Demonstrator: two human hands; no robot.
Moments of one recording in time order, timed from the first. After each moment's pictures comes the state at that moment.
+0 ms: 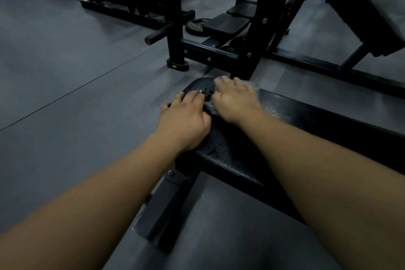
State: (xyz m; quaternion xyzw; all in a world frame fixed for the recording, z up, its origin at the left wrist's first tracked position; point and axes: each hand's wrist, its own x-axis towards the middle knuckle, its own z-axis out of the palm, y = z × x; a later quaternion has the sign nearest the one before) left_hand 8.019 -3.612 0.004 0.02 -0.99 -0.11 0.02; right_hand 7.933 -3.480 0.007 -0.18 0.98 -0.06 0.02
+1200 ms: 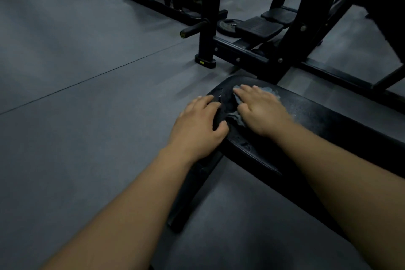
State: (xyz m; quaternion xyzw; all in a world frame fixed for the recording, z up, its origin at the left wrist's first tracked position) left_hand 8.077 -3.638 -0.012 0.04 -0.96 -0.25 0.12; right_hand 7.966 -3.481 0.006 -0.27 0.96 -0.07 0.02
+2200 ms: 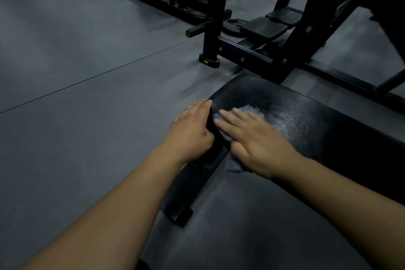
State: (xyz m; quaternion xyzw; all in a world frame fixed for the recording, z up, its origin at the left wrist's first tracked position) left_hand 8.099 -3.670 -0.019 0.03 -0.97 -0.25 0.05; right_hand 8.056 -3.477 0.011 -0.44 0.89 -0.07 0.04
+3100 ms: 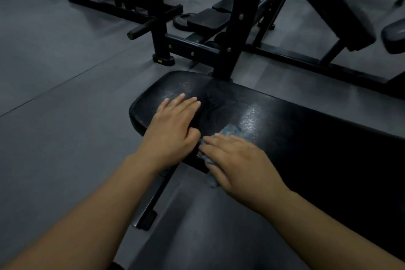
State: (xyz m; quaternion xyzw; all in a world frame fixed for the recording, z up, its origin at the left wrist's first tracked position) left_hand 8.079 -3.555 0.006 -0.11 -0.97 -0.17 0.12; right_hand 8.101 -3.353 -0.005 -0.40 0.90 -0.11 -0.15
